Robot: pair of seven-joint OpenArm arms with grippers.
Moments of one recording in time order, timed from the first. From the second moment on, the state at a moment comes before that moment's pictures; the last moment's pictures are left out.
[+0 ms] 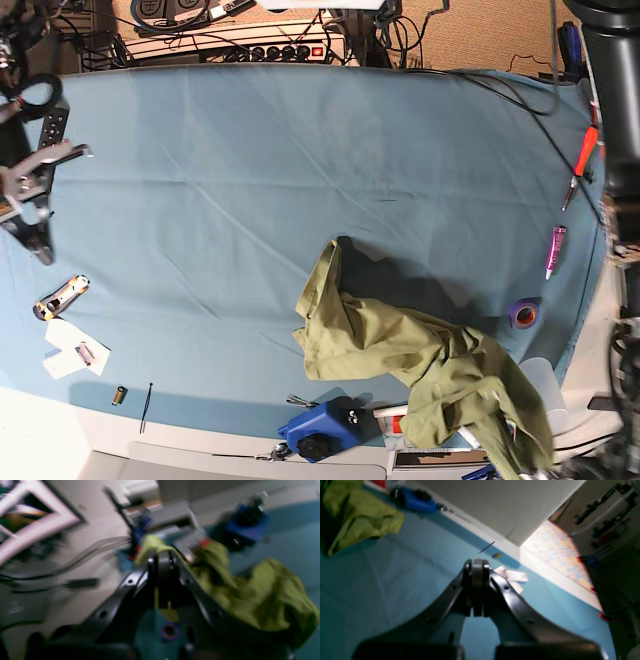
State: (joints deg) left arm -63.8 -29.1 11.2 65.7 -31.6 -17.4 61.7; right arm -19.1 30.0 45.9 133.8 35.1 36.3 -45.5
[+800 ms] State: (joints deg) left arm -72.3 -32.1 14.6 65.9 -43.4 -24.2 62.1; right arm -15.6 5.7 39.2 133.5 30.9 35.8 -48.4
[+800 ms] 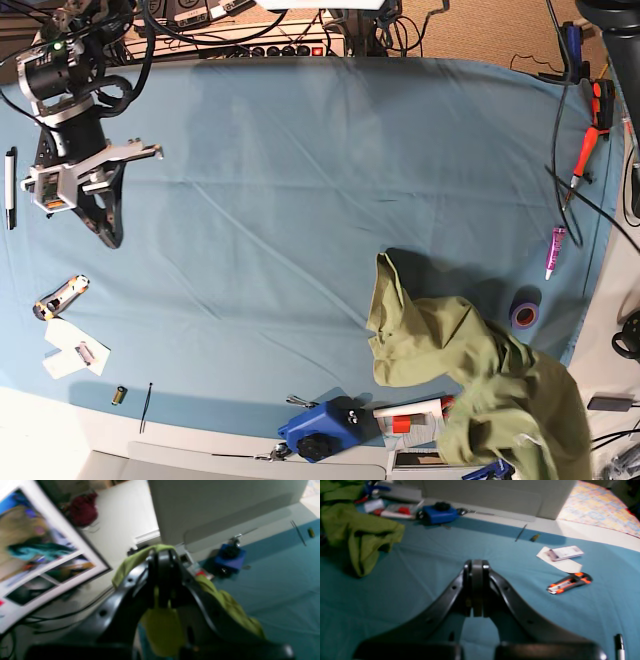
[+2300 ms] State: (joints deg) left arm -71.9 10.2 27.1 49.4 -37.3 -24.3 58.4; right arm -22.7 2.7 45.6 133.4 23.1 34.8 -50.2
